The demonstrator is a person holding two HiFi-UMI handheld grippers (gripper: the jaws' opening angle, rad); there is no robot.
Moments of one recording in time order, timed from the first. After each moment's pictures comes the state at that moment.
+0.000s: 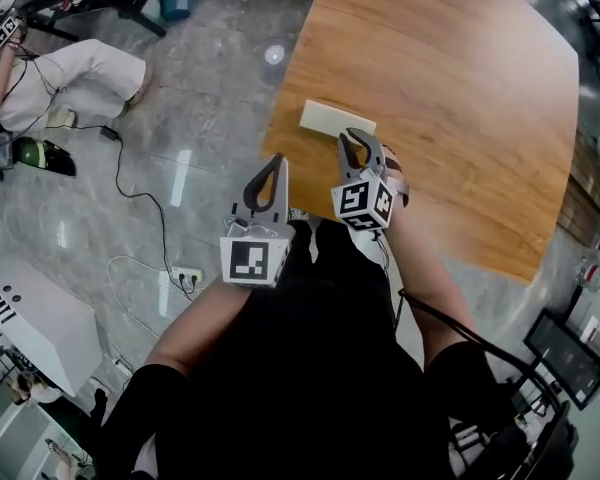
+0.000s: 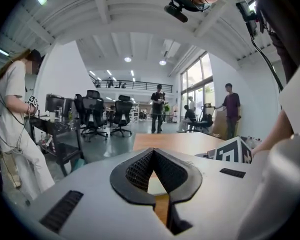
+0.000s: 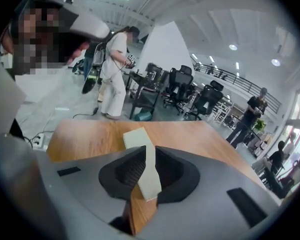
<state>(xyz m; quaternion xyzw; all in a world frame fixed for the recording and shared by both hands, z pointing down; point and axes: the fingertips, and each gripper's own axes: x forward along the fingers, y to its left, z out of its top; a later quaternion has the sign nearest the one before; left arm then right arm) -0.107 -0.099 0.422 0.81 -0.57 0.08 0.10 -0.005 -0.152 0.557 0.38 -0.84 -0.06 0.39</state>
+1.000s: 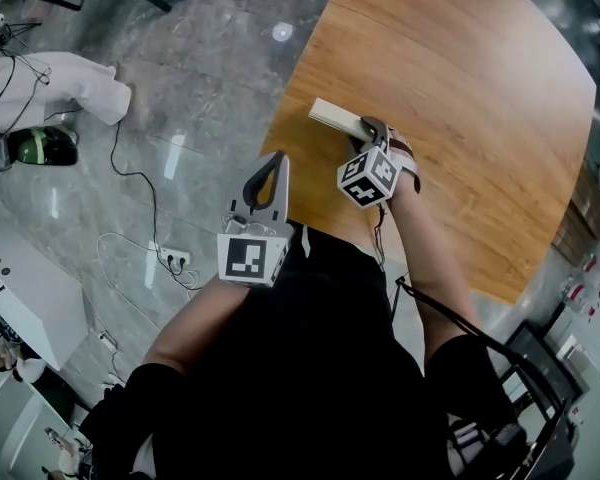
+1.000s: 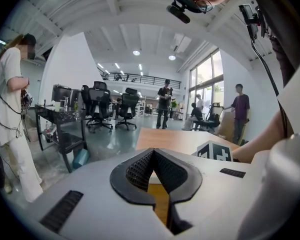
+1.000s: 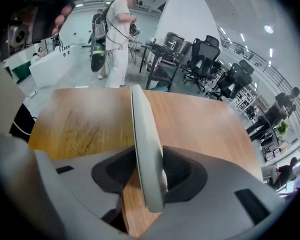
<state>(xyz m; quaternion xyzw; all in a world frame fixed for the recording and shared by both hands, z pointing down) -0.118 -0.144 0.451 0.79 -0.59 0.09 0.15 0.001 -0.209 0.634 0.25 -0.80 -0.01 0.54</state>
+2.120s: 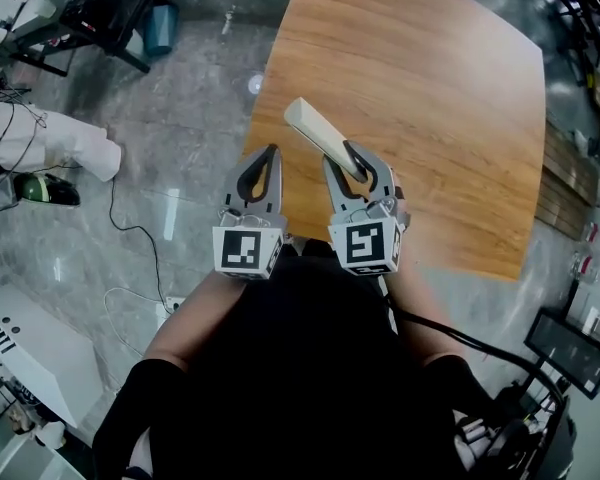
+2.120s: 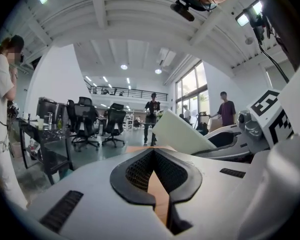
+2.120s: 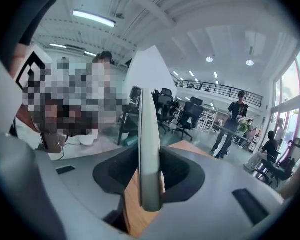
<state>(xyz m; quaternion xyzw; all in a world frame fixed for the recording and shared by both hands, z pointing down) -0.058 -0.142 0.367 0.84 -0.54 0.05 0.05 0.031 -0.143 0.383 0.44 -0.86 -0.07 0.26</state>
